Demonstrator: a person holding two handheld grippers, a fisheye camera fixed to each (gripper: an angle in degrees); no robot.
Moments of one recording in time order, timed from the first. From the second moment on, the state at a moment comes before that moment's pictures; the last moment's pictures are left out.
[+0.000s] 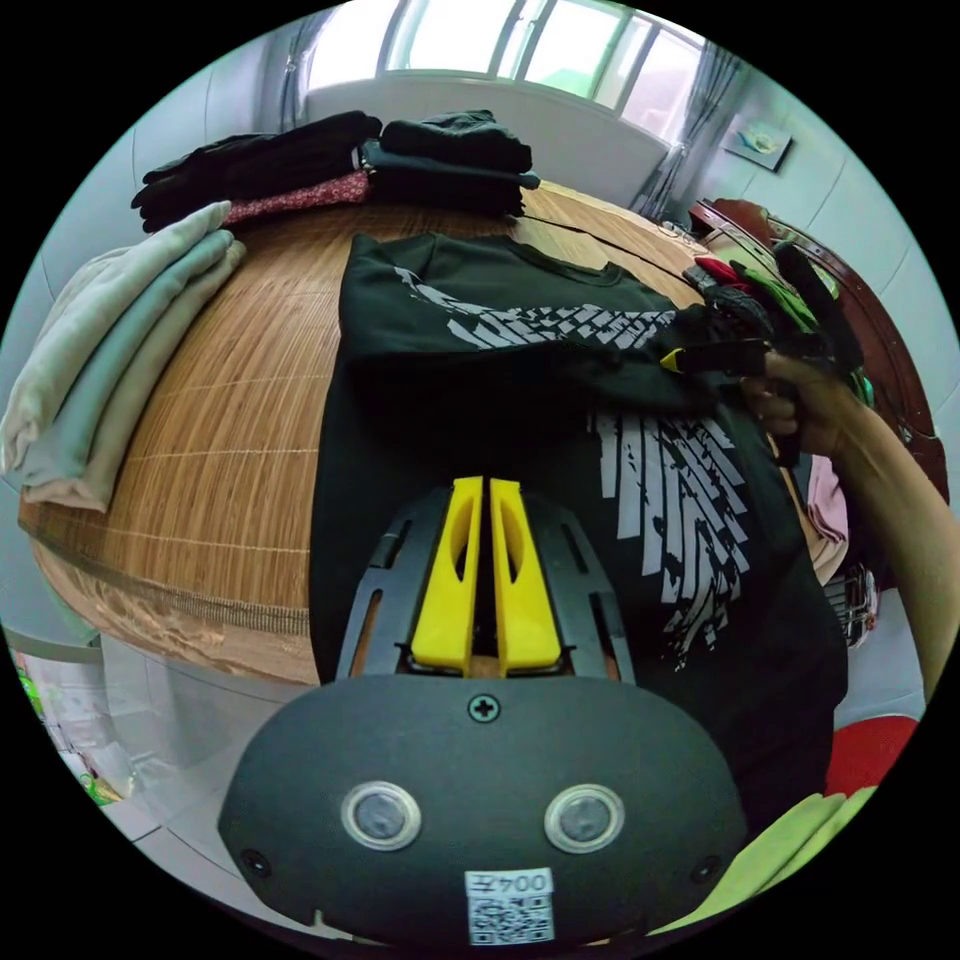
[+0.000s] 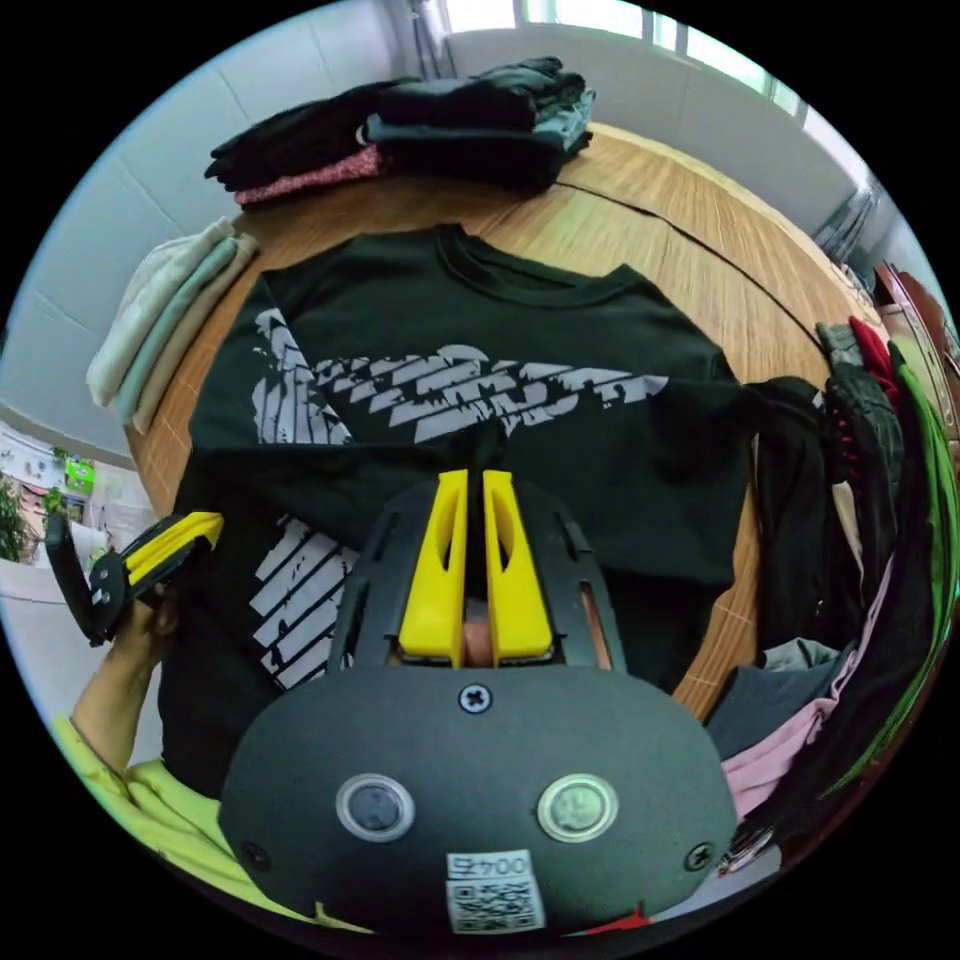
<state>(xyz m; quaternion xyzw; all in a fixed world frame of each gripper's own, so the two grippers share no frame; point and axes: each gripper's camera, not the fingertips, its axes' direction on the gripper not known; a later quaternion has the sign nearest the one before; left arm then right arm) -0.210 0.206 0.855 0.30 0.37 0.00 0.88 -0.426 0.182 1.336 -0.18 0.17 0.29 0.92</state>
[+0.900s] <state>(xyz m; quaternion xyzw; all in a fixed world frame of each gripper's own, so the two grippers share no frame) -0.113 0.255 0.865 0.30 0.37 -0.01 0.88 -0.597 0.244 1.187 -0.12 0.56 0.02 0.82</state>
